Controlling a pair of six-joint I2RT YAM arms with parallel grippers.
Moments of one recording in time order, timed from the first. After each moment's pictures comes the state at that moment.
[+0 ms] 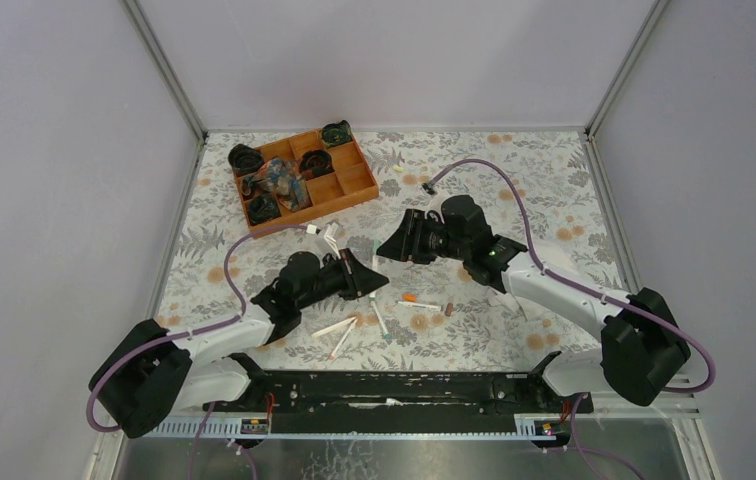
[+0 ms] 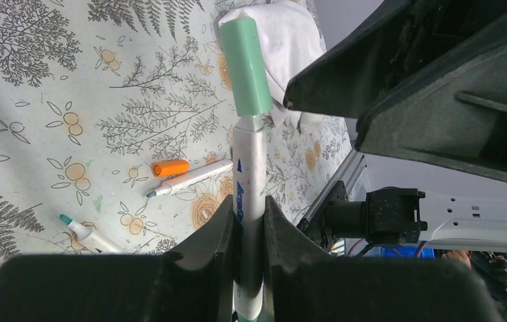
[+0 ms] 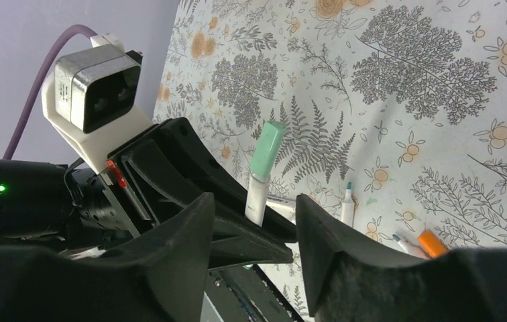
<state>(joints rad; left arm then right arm) -0.69 1.16 0.35 0.54 0.27 -0.93 0.70 1.36 0.86 0.04 -0.34 0.81</state>
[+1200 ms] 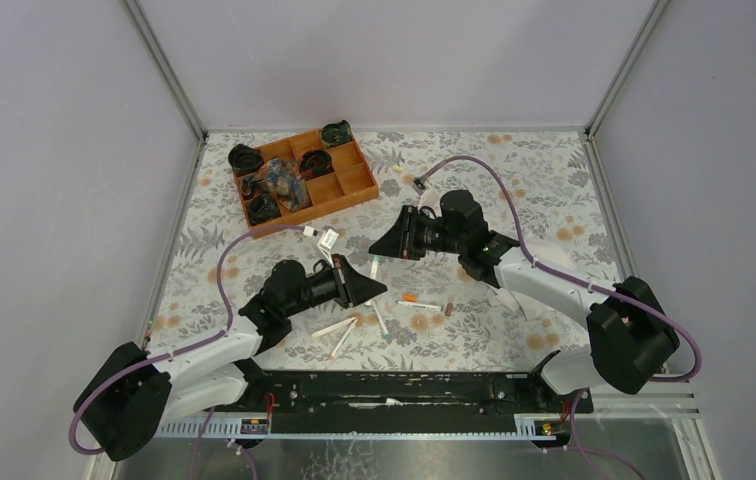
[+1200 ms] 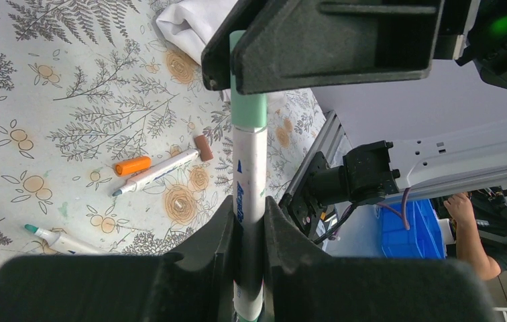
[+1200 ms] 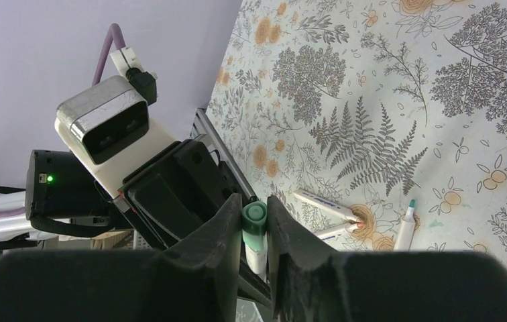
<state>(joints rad) -0.69 1.02 0.28 0.59 0.40 -0.84 0.68 1.42 0.87 0.20 -0.52 0.88</state>
